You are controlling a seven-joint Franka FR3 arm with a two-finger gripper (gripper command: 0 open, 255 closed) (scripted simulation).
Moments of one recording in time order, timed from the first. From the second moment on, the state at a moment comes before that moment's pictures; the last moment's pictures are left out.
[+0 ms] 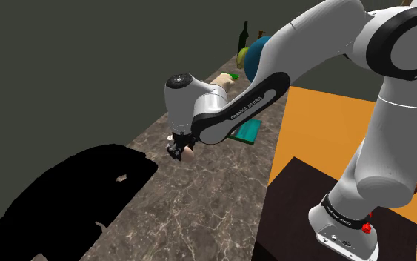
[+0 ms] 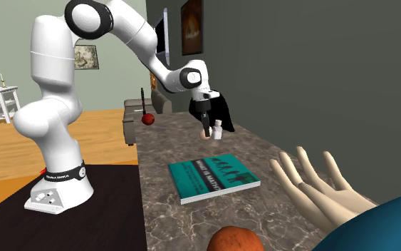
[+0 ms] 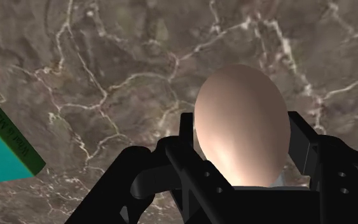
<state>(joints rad) 0.13 0.22 0.40 -2.10 -0.38 2.34 0.73</state>
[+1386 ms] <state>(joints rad) 0.12 0.13 0.42 -2.04 -0.30 2.21 0.65</state>
